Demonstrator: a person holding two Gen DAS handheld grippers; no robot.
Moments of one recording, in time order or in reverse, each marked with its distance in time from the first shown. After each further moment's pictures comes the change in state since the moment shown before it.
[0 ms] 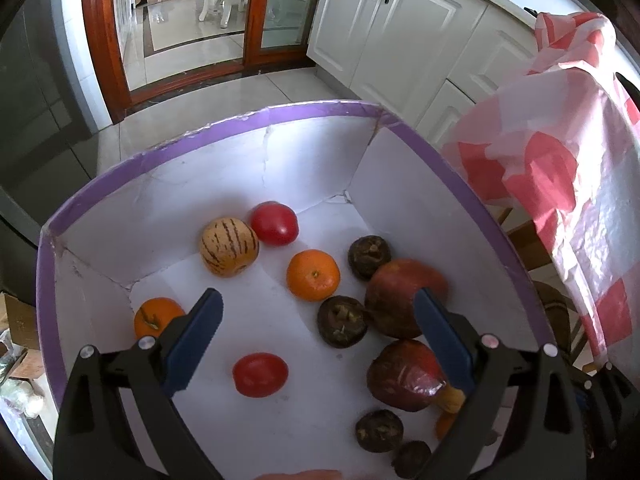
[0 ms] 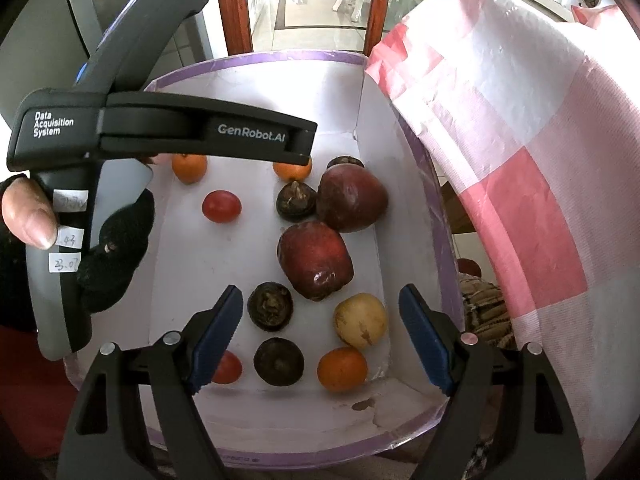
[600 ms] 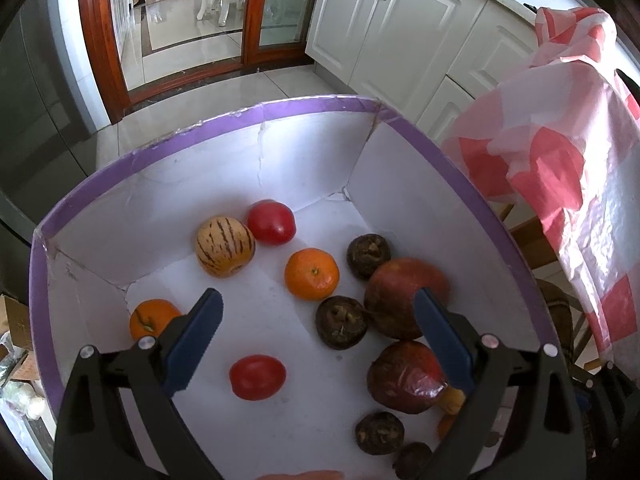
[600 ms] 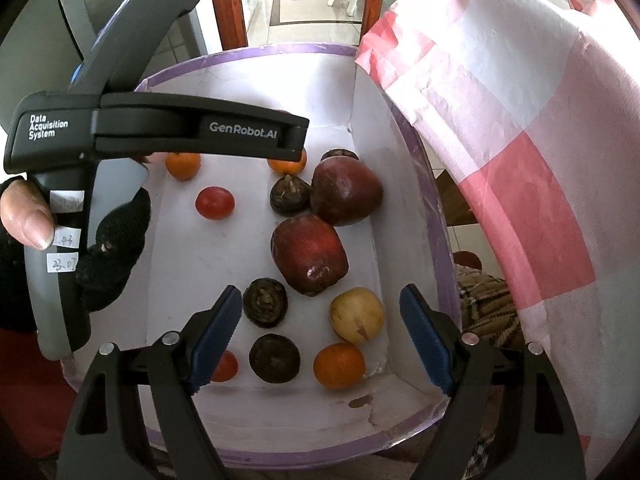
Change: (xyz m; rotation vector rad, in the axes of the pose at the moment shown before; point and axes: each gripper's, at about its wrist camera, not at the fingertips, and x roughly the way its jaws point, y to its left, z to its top) left arm 0.006 -0.001 0.001 0.006 0.007 0.001; right arm 0.004 -0.004 -0.002 0.021 0.017 0.000
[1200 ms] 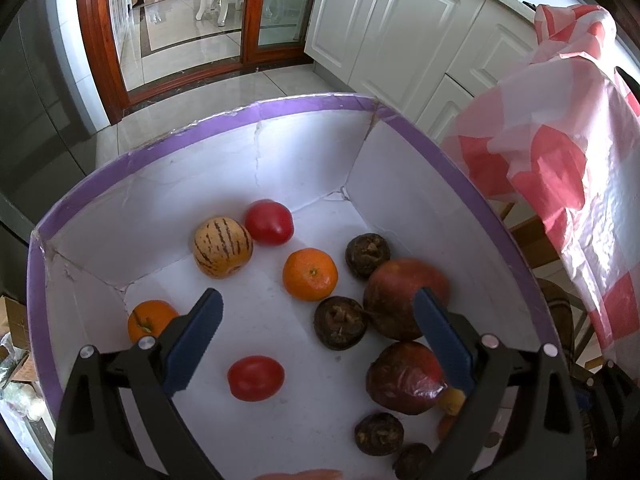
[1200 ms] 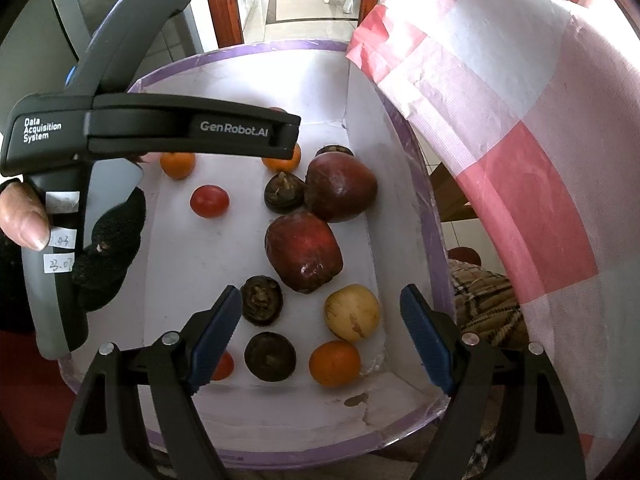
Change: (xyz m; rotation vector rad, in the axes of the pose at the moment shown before) left arm 0.000 -0.001 -0.001 0.001 0.002 0.003; right arm 0.001 -0.004 -0.001 0.012 0.011 -0.001
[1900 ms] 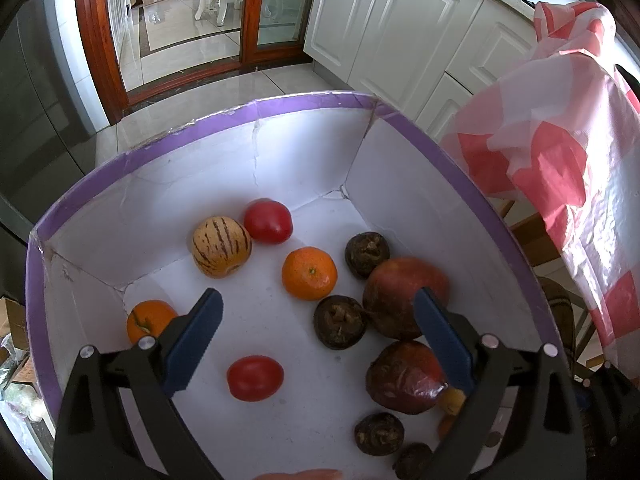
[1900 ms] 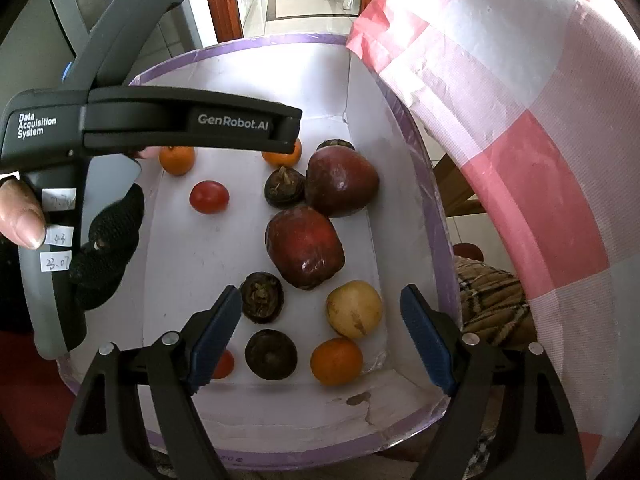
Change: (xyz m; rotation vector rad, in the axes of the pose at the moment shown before) left arm 0.001 -0.001 -0.001 0.002 0.002 0.001; right arm 0.003 -0.001 -0.001 0.001 0.012 0.006
